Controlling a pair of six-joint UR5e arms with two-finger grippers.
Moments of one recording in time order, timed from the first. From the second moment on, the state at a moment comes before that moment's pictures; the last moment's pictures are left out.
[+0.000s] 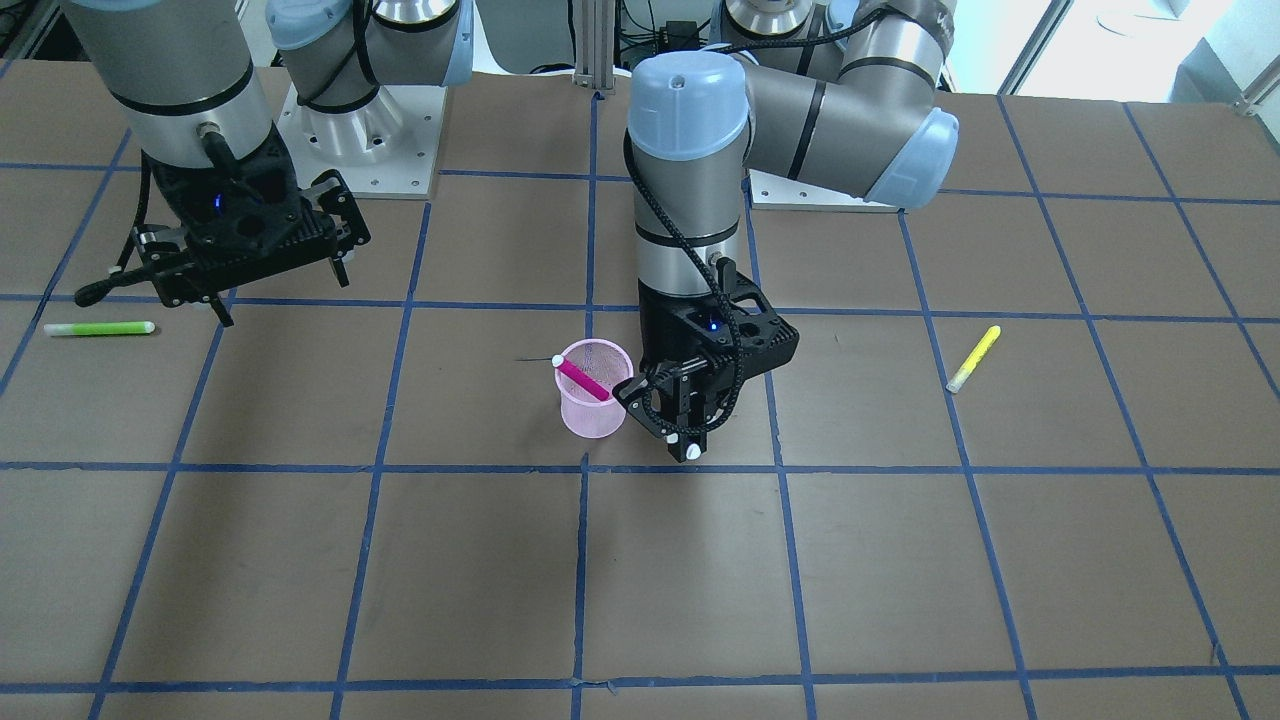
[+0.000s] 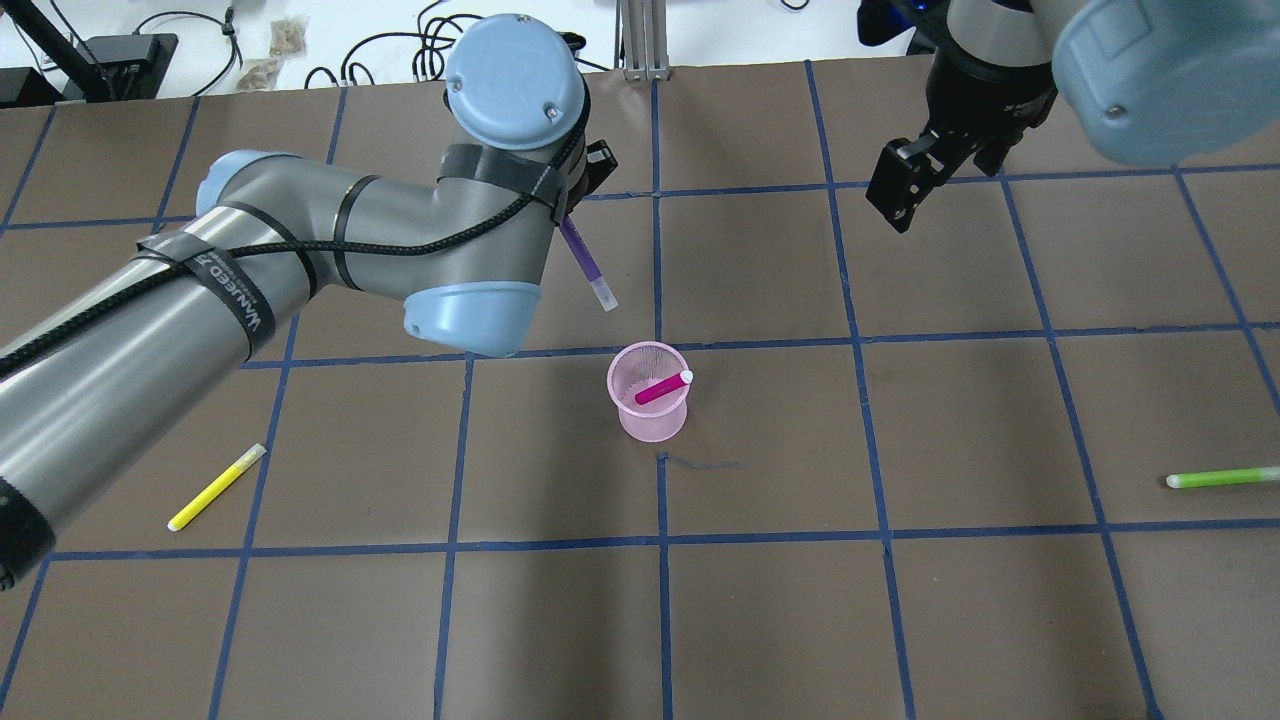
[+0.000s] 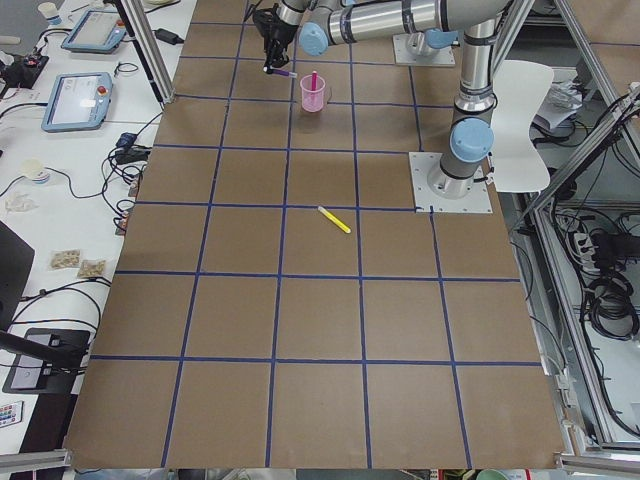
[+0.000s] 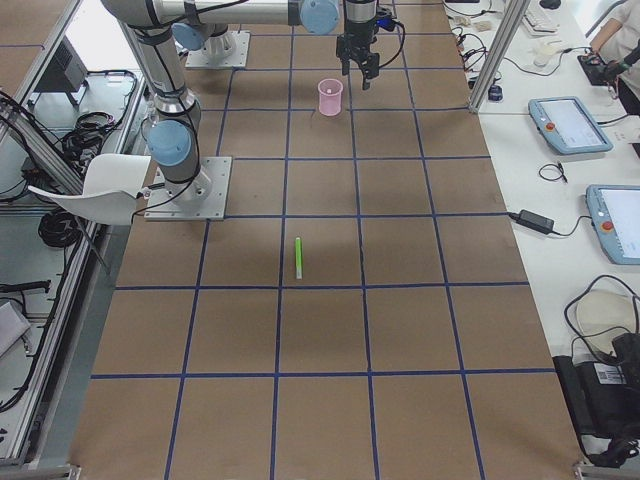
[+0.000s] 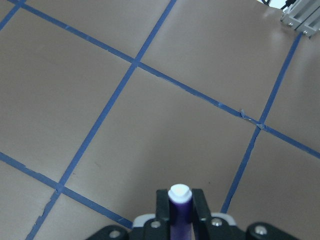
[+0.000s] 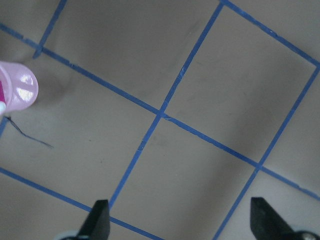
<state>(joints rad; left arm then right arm) -1.91 -1.86 -1.71 -0.75 1.80 -0.78 1.61 -1.50 1.53 -1.64 -1.64 -0.37</state>
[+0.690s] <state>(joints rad) -2.02 -1.87 -1.80 -0.68 1.88 -0.82 1.61 -1.53 1.53 -1.64 -1.55 0.04</state>
